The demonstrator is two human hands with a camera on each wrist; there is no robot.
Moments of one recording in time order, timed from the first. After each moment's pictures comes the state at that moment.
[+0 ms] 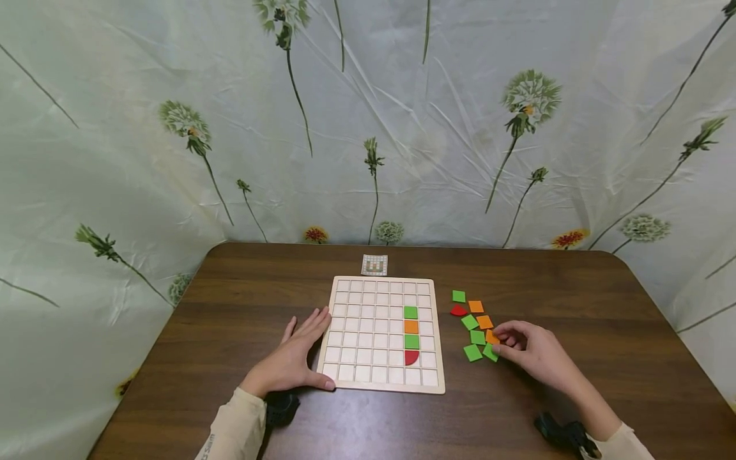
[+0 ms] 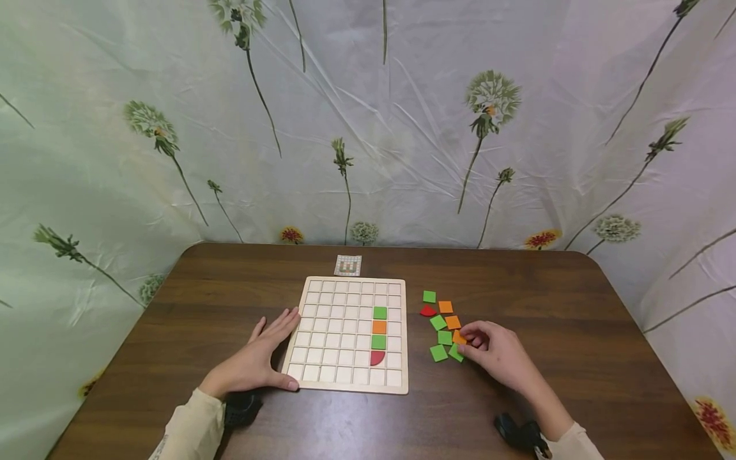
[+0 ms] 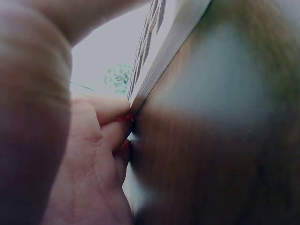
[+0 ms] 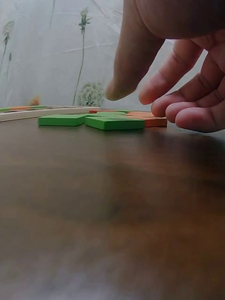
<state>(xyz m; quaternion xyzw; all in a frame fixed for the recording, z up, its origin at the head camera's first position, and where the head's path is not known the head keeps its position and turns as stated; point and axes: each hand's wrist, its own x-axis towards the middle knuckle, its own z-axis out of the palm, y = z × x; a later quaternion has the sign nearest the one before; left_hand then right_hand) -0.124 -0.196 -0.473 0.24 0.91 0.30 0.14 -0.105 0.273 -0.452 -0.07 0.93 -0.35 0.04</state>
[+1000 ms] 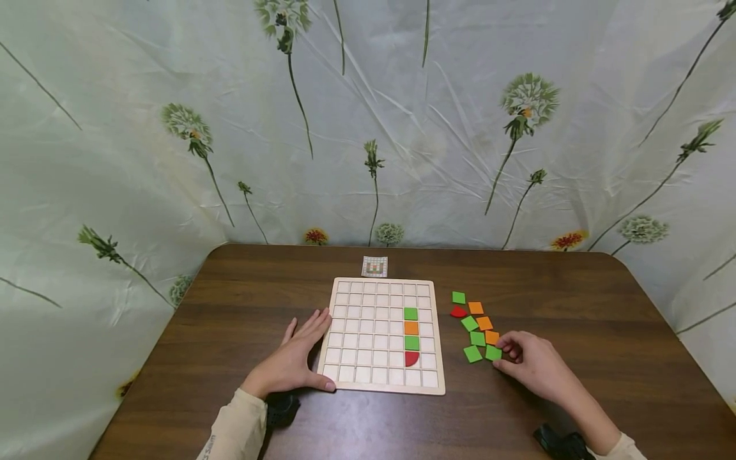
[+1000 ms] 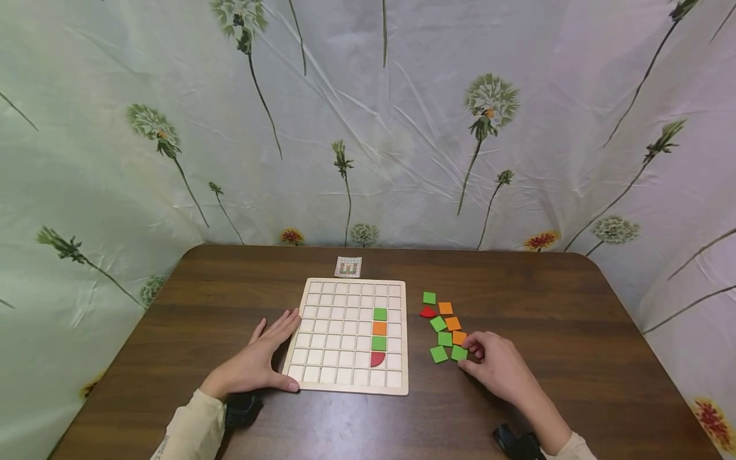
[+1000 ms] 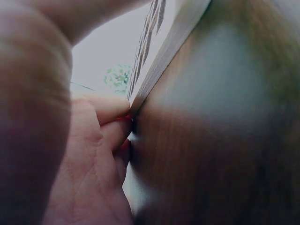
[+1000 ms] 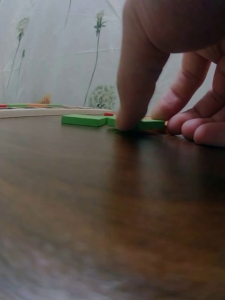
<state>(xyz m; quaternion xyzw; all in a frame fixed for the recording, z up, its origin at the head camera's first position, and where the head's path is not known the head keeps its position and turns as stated) -0.124 -0.196 -0.475 0.24 0.91 0.30 0.13 -0.094 0.267 -0.451 -0.08 0.95 -0.29 0.06</state>
